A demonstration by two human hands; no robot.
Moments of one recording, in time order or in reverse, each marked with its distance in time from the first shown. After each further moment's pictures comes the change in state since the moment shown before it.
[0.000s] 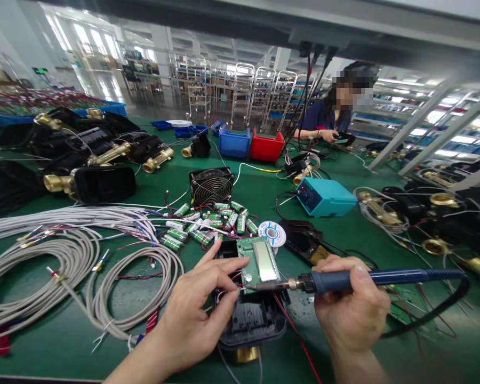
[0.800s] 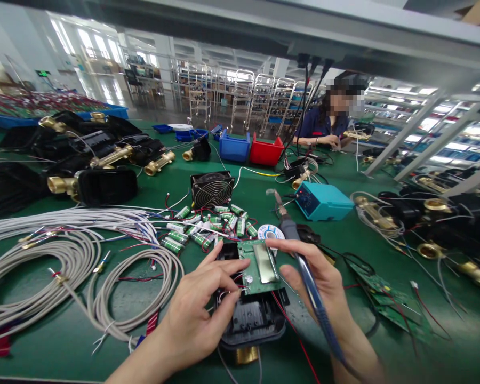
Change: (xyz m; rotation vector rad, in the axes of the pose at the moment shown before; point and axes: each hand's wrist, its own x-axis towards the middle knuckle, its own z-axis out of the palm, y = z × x) left_hand -0.001 -0.004 0.002 -0.020 -0.009 0.014; right_hand 0.009 0.006 -0.002 -0.247 -0.756 -0.115
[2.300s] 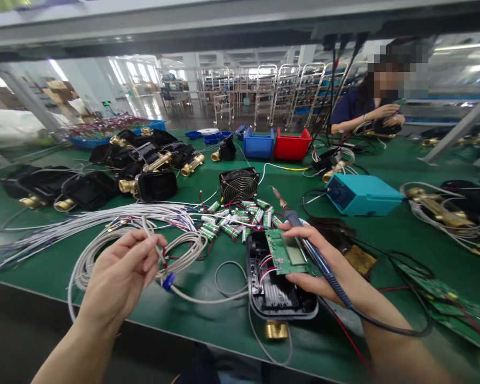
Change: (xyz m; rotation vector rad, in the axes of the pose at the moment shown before) left_hand -0.025 0.006 -0.114 -0.467 0.747 -0.811; right_hand 0.021 0.007 -0.007 -0.144 -0.371 0.027
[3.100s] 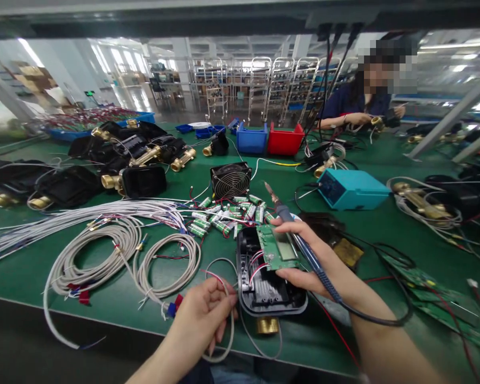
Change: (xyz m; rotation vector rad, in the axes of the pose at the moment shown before) left_hand -0.068 -0.082 0.055 0.295 -0.563 -0.442; right_hand -0.001 -0.002 0.000 0.016 -0.009 0.005
